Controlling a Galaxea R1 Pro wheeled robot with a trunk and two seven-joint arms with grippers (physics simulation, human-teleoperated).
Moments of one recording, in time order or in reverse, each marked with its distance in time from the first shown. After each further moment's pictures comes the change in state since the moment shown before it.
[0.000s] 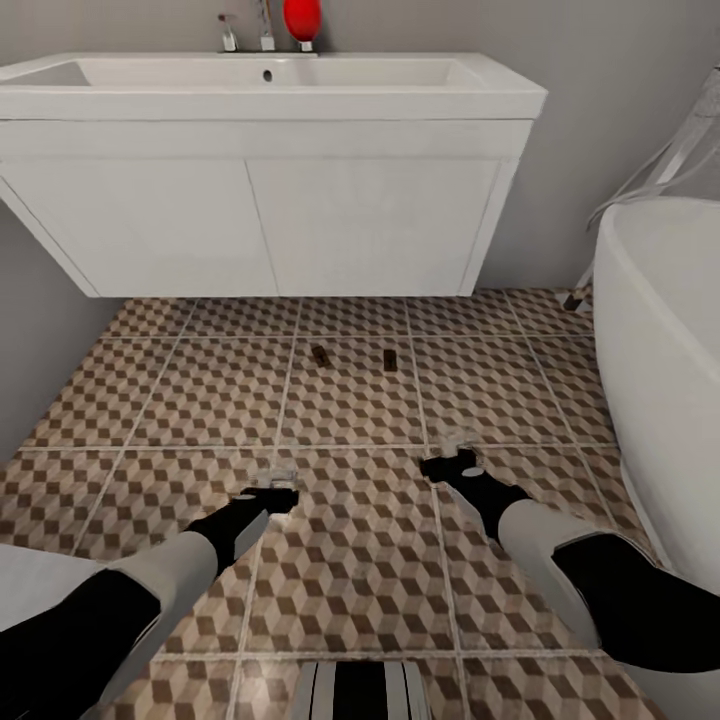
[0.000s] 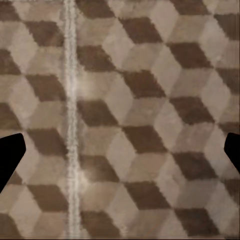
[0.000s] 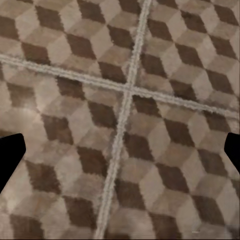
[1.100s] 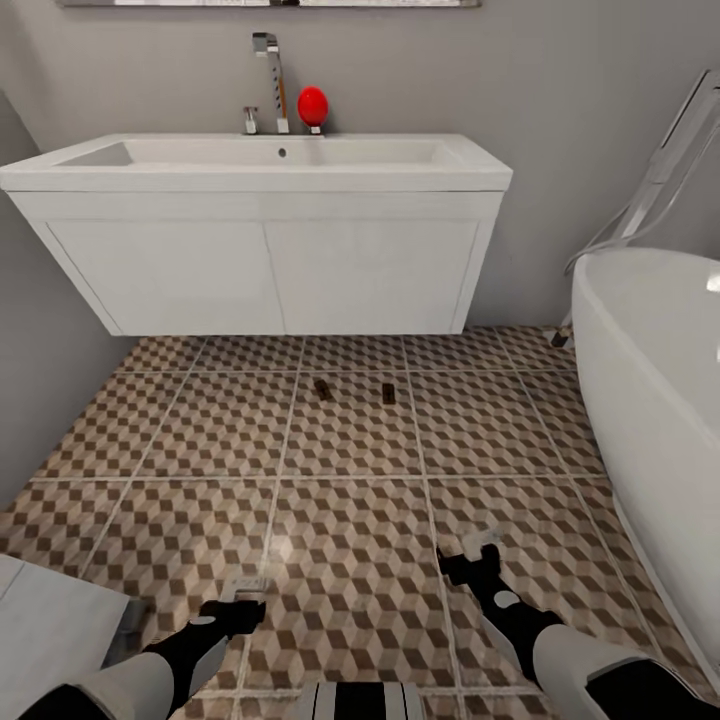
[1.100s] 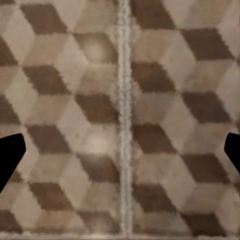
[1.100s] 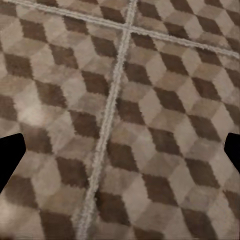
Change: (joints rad) left arm 0.302 0.069 -0.003 0.066 -0.002 -0.153 -0.044; right arm 0.350 -0.062 -0.002 -0.001 -0.004 -0.339 0.004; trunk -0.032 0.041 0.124
